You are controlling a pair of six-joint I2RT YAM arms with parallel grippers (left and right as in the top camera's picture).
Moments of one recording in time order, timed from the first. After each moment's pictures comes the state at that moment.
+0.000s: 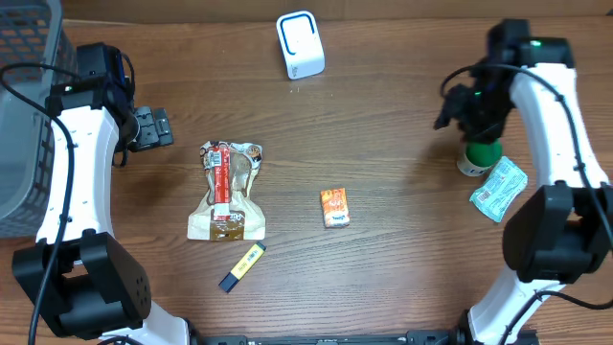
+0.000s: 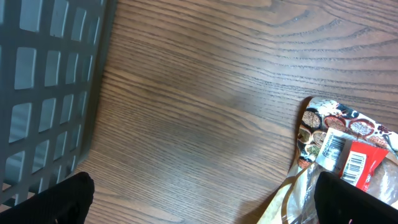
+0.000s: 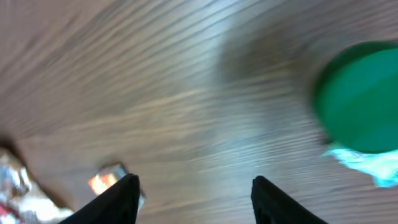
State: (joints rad) left arm 0.19 1.77 1.56 -1.10 -0.15 -0.12; right arm -0.04 1.97 1.82 -1.38 -0.20 0.31
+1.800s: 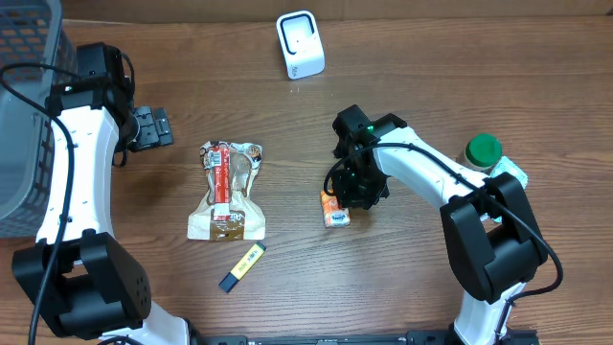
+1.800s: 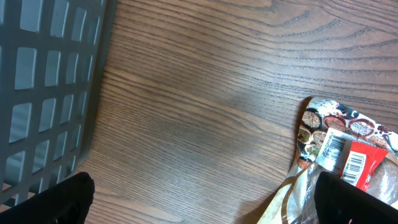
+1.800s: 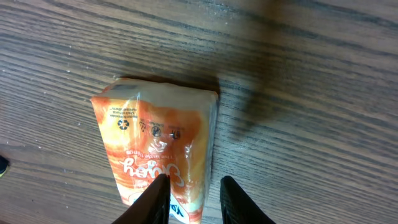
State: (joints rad) left arm 0.19 1.77 1.56 -1.10 -0.15 -0.12; right arm 0.50 1.97 1.35 -1.00 -0.25 0.31
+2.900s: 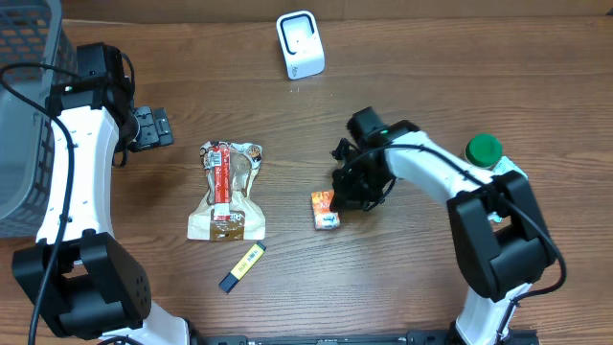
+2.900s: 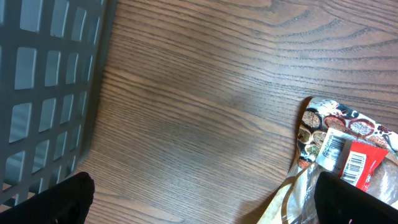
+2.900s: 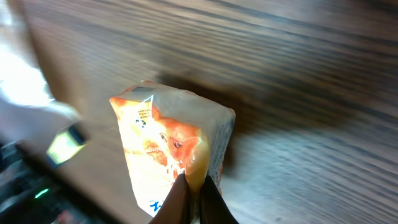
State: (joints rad) left arm 0.19 1.77 1.56 -1.10 -0.15 -0.12; right arm 0.42 1.95 1.26 -0.87 -0.59 0.24
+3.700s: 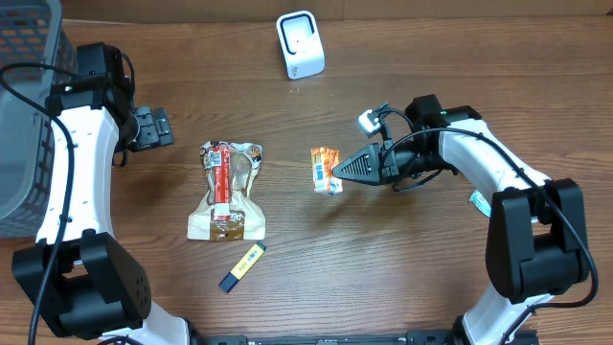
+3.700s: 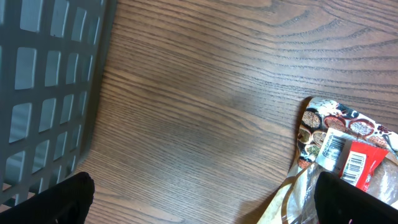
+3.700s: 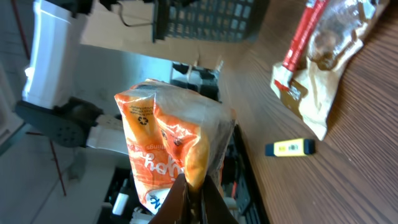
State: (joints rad) left arm 0.19 1.77 1.56 -1.10 -0.15 -0.12; right arm 0.18 1.88 1.26 -1.06 -1.51 -0.36
